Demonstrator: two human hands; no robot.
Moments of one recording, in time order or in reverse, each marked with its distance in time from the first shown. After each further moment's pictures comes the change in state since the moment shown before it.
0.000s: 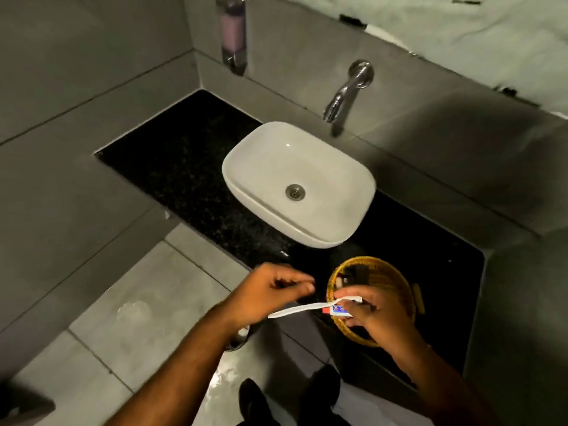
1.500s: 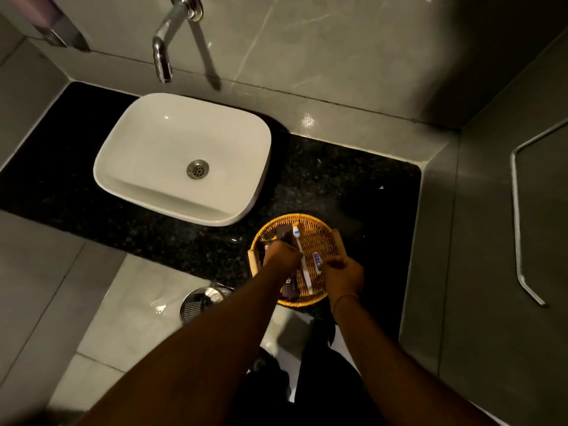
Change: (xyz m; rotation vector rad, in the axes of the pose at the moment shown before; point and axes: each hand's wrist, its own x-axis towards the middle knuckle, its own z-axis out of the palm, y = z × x) left_hand 0.183 -0.071 0.257 0.356 0.049 -0.652; right_hand 0.075 0.192 -0.068 0.406 0.571 0.550
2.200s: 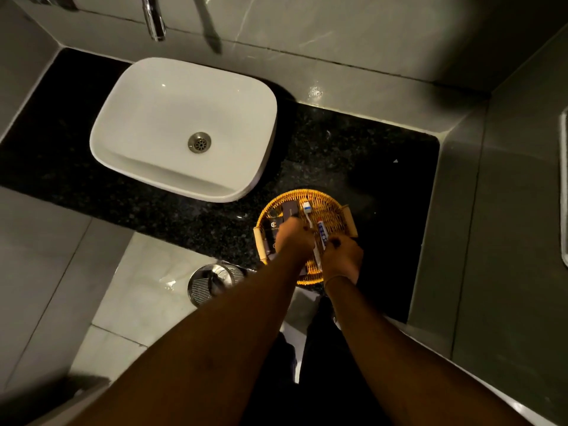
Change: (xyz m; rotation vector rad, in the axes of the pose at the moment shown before) left_hand -0.007 0.005 0.021 0.228 0.150 0.093; right_hand 0.015 0.027 0.024 -0.376 0.046 -0.256
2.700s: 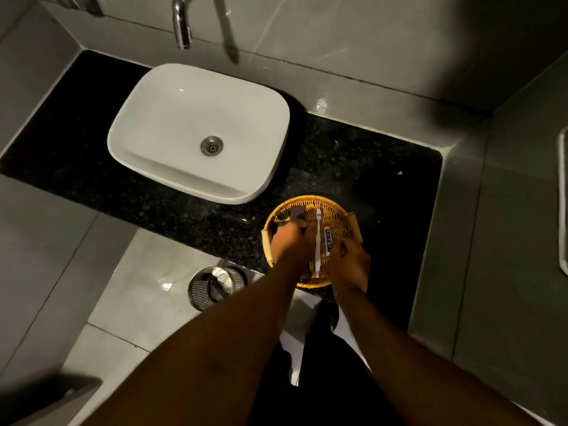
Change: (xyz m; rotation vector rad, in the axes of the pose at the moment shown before) left_hand -0.024 -0.010 -0.028 0.060 0.146 0.090; right_hand -0.018 -0.015 -0.021 -0.004 0.033 -0.133
